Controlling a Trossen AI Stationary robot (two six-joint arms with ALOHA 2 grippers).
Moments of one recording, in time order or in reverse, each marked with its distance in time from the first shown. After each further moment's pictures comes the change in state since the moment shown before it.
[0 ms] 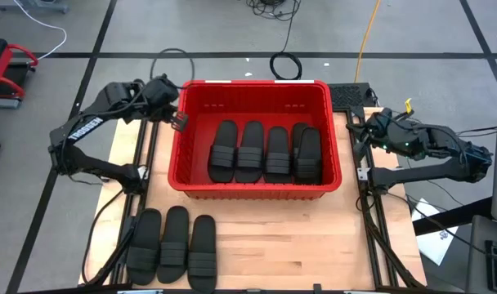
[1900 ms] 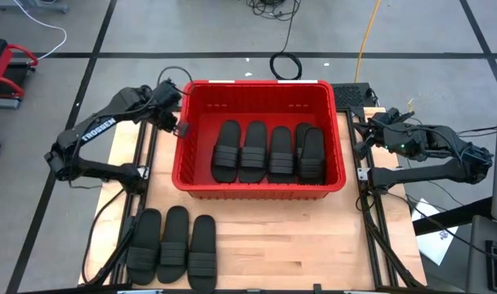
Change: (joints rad) left arm 0.202 -0.045 -0.311 0.151 0.245 0.098; right arm -0.014 -0.002 0.001 -0.135 0.086 0.004
